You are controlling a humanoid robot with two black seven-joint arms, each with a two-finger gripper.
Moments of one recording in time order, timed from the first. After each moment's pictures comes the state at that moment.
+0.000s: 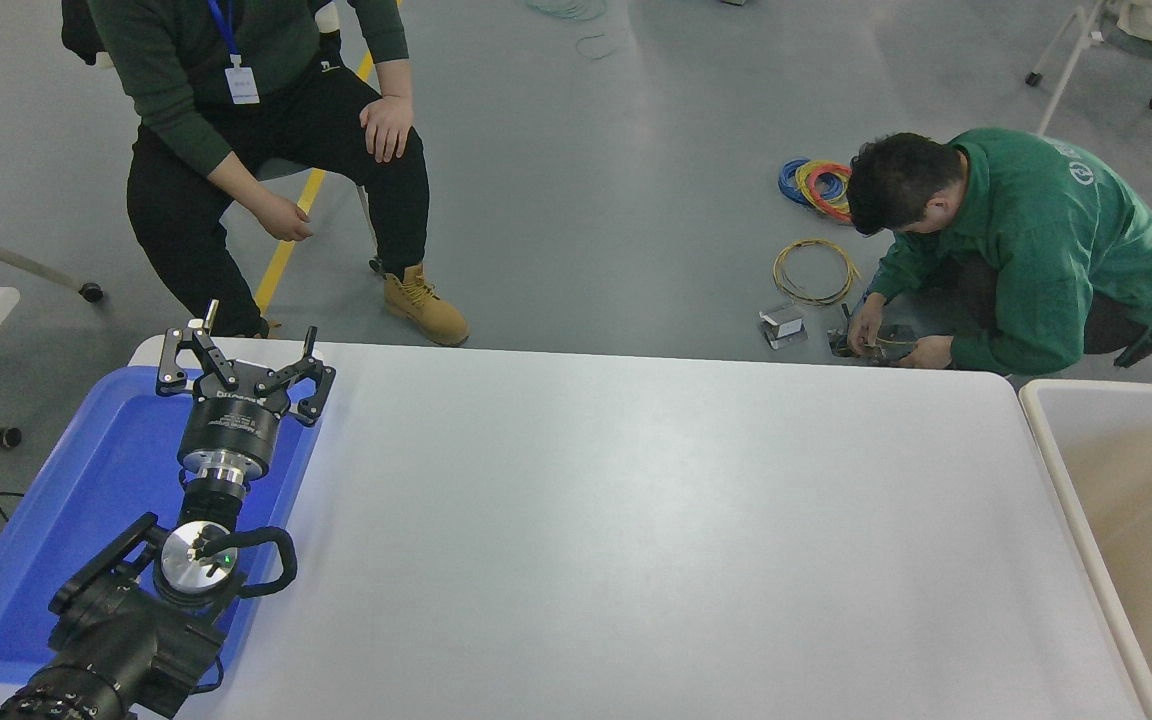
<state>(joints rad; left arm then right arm) -0.50 0.13 -1.12 -0.54 -0.09 -0.62 -0.36 0.77 -0.46 -0.43 0.12 -0.47 -0.23 -0.27</state>
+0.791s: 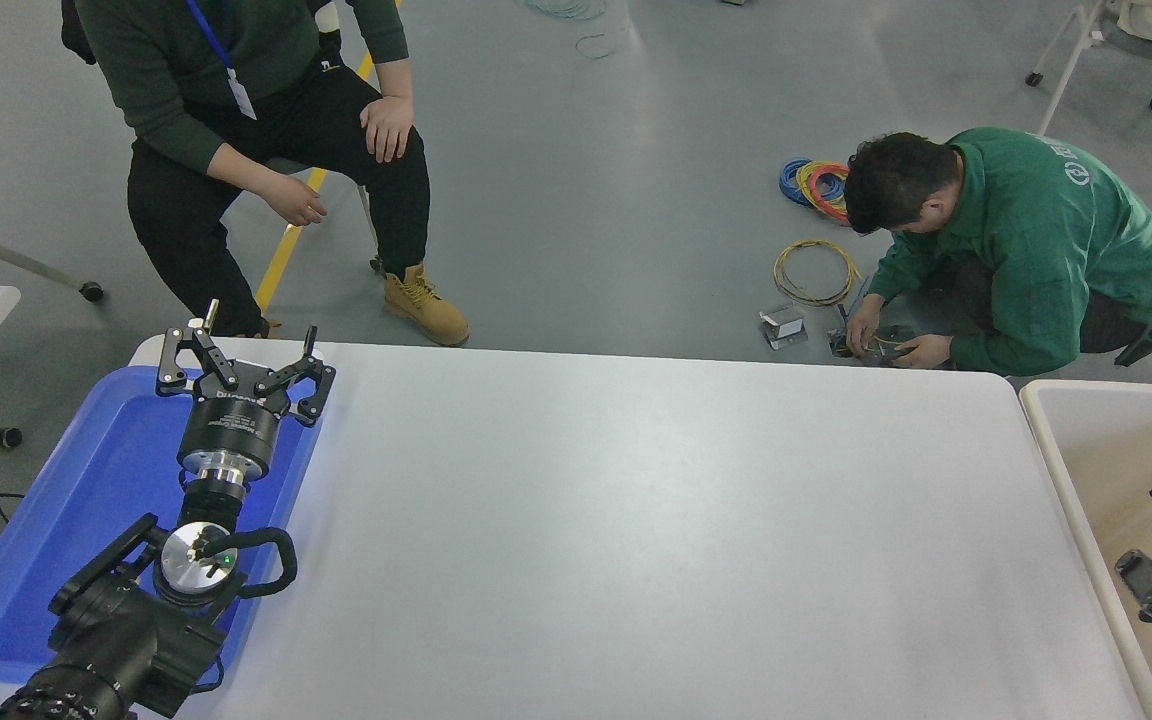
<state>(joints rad) -0.50 0.13 -1.12 -0.54 -0.09 -0.62 -0.36 0.64 -0.34 -0.41 0.04 -0.39 -0.26 -0.25</state>
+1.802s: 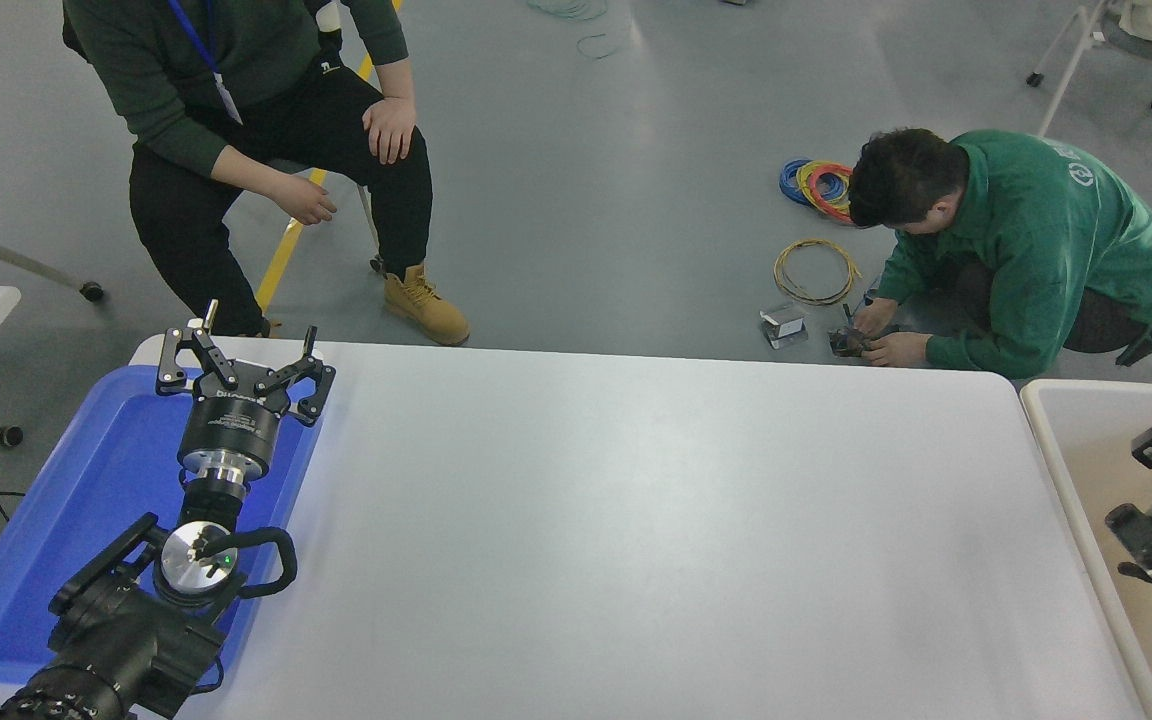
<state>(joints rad) -0.50 0.13 -1.12 -0.54 -0.09 -0.62 -0.36 0.81 -0.37 -0.20 0.10 -0.30 -0.24 -0.25</state>
